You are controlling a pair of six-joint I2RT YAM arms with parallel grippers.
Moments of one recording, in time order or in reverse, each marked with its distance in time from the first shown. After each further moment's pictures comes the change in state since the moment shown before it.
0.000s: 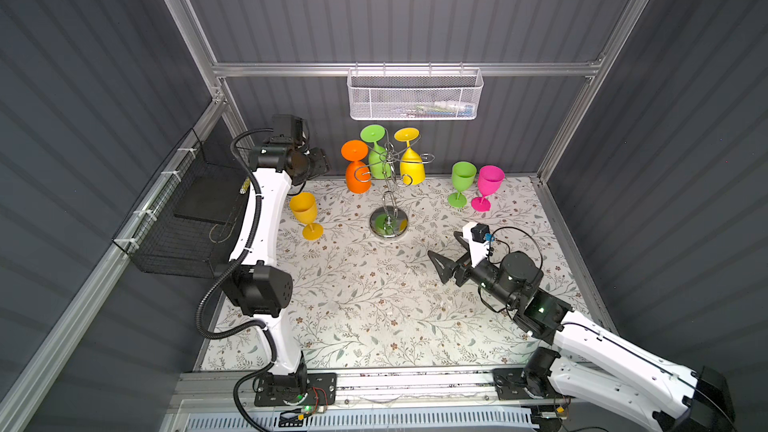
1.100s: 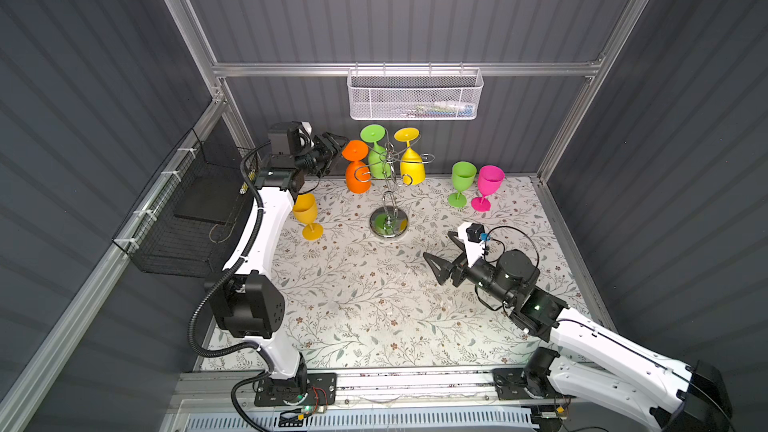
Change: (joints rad) left arm 0.000 -0.152 -0.413 0.743 0.424 -0.564; right arm 0.000 0.031 -0.005 0.043 -0.069 -0.006
